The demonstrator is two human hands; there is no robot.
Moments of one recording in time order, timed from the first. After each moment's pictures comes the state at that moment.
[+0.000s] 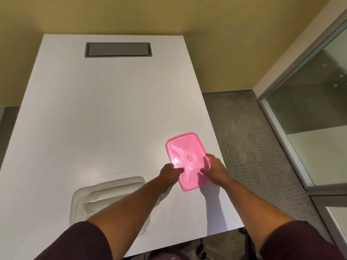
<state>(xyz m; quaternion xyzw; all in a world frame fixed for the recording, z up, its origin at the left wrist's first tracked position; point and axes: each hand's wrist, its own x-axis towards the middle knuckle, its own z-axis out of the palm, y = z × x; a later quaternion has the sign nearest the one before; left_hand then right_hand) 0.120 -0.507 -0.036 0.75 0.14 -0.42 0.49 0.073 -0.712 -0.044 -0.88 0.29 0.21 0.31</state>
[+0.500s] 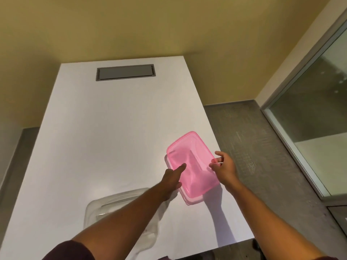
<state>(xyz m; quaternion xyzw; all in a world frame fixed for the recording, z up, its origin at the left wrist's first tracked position) 0.131 -0.494 -0.001 0.63 0.20 -0.43 0.61 0.085 -0.706 0.005 -0.77 0.36 -0.02 0.52</state>
